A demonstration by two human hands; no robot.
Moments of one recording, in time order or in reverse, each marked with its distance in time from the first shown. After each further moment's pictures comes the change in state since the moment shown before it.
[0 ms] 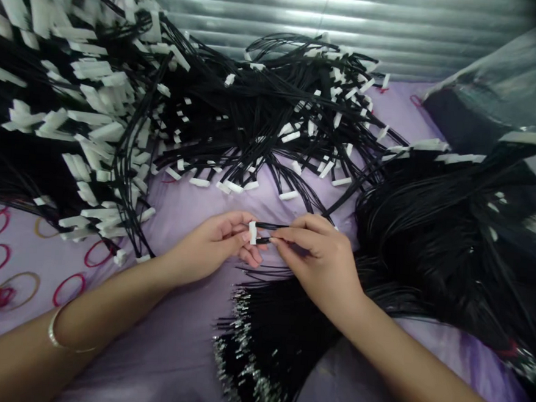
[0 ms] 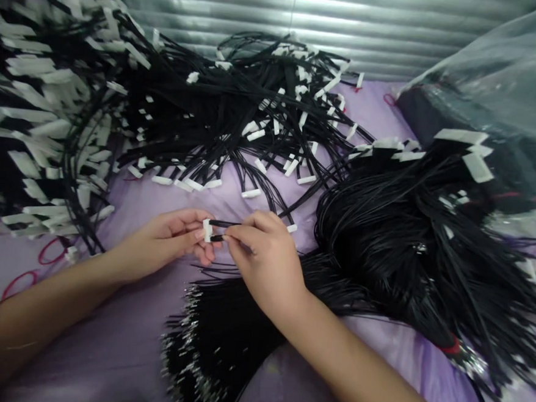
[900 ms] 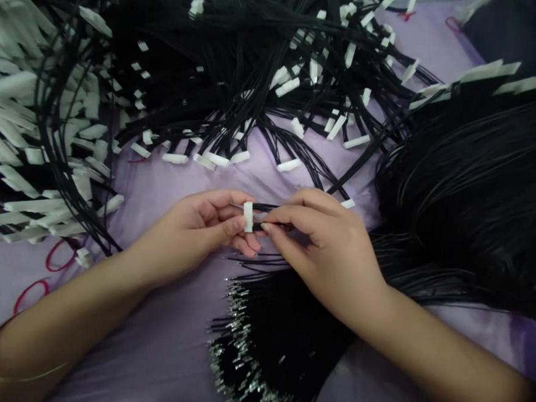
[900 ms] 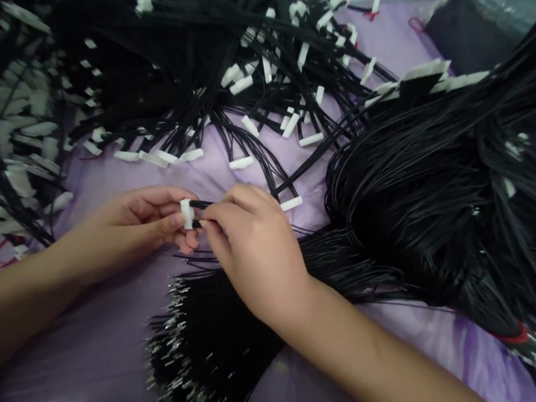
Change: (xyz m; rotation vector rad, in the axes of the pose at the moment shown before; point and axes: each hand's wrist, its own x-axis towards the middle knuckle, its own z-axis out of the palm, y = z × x) left_hand 0.004 -0.001 -0.002 -0.007 0.008 -0.018; right_hand -0.001 -0.003 0.005 -0.025 -0.036 -0.029
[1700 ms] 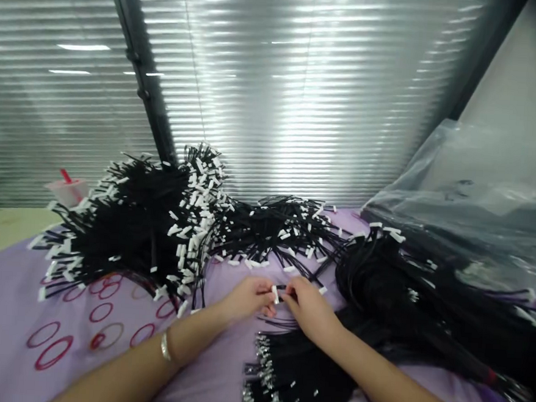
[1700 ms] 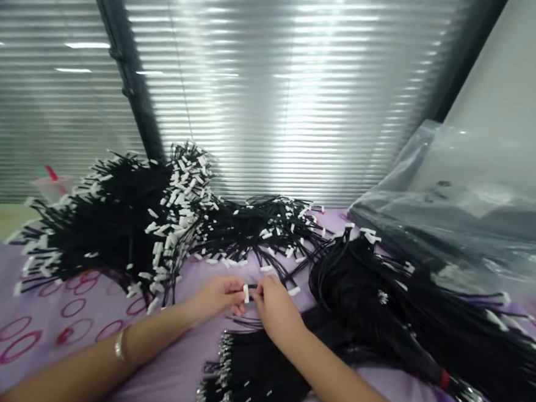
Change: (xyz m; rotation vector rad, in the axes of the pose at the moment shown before) left_hand -0.001 -0.015 0.010 0.309 0.068 0.303; right_hand -0.005 -0.001 0.014 -0.187 0.090 0.007
